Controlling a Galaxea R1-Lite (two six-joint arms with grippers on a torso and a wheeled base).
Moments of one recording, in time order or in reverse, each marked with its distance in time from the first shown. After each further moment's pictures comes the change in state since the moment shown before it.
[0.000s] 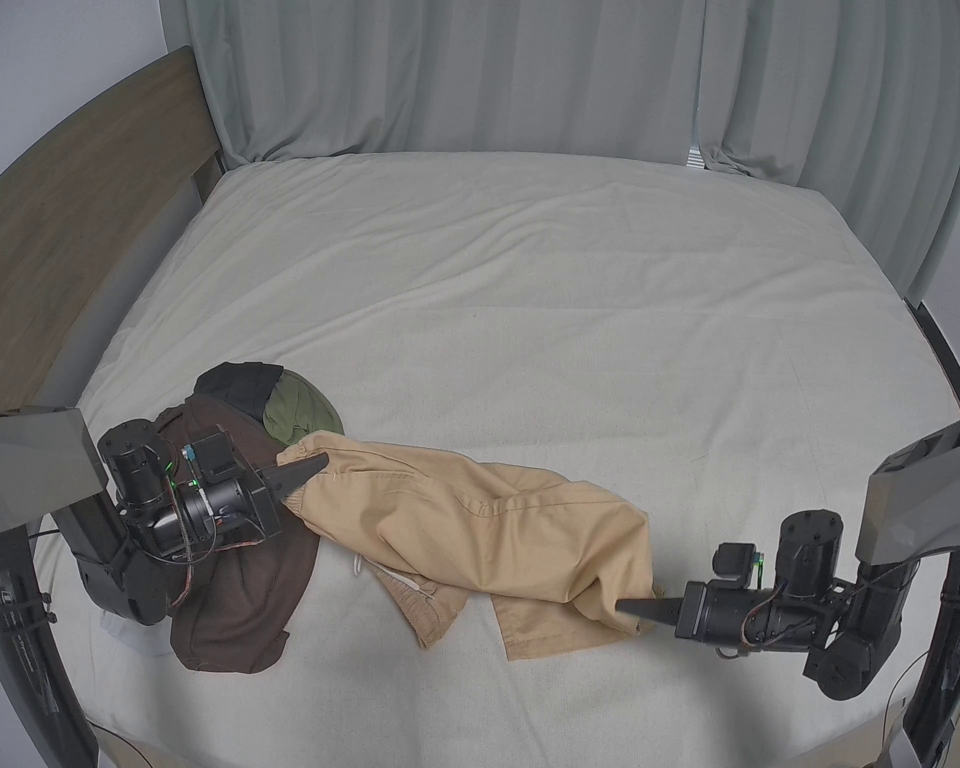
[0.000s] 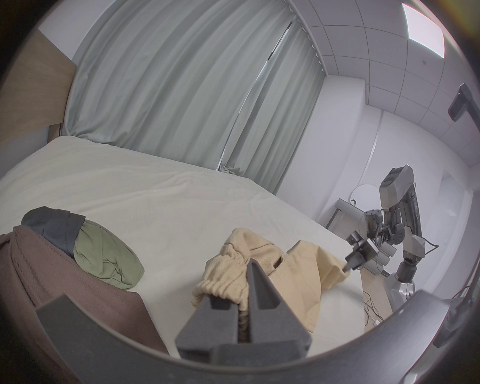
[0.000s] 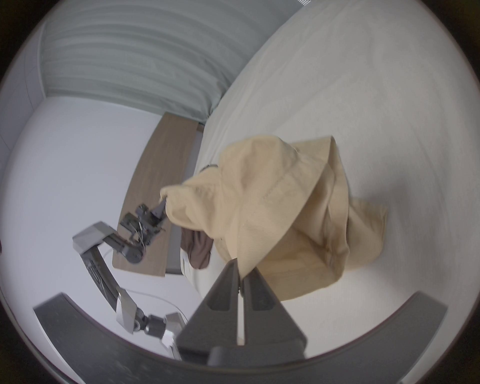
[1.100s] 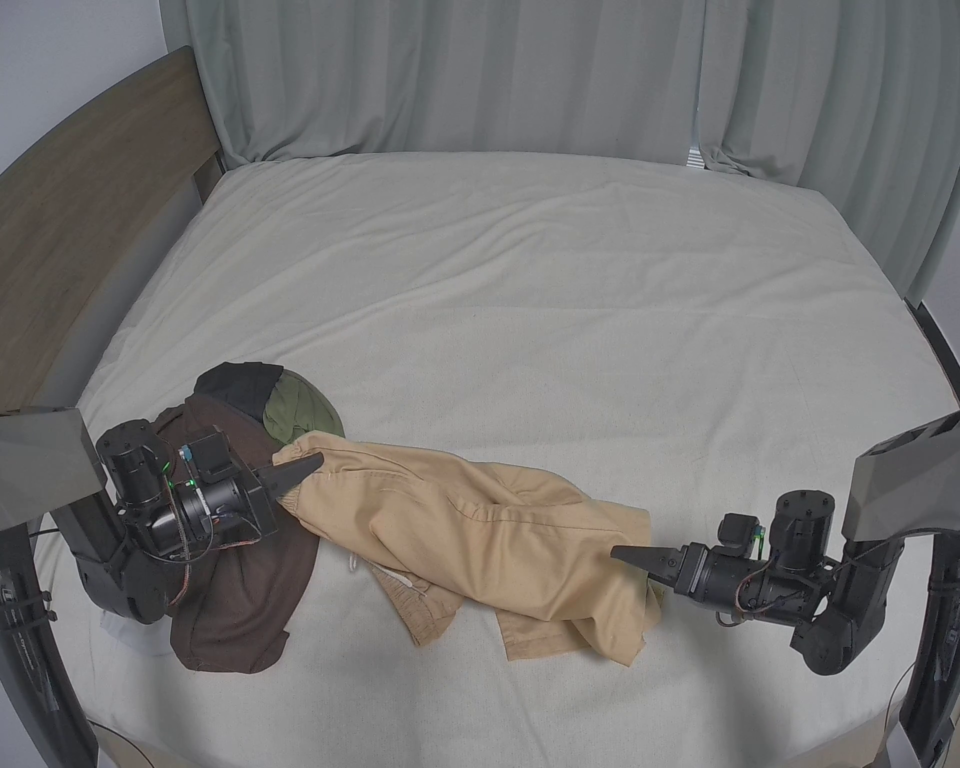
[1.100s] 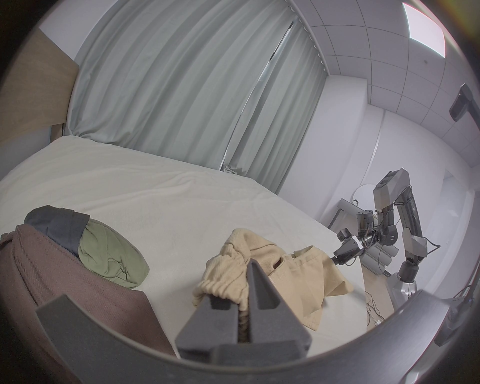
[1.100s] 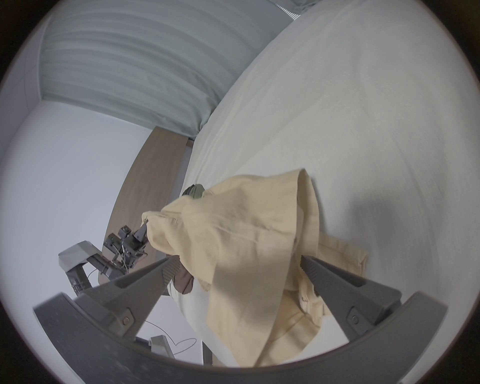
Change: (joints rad) left arm 0.016 0.009 -0.004 0.000 -0.003 0.002; right arm -0.086 0.078 -0.119 -0.003 -0.053 0.000
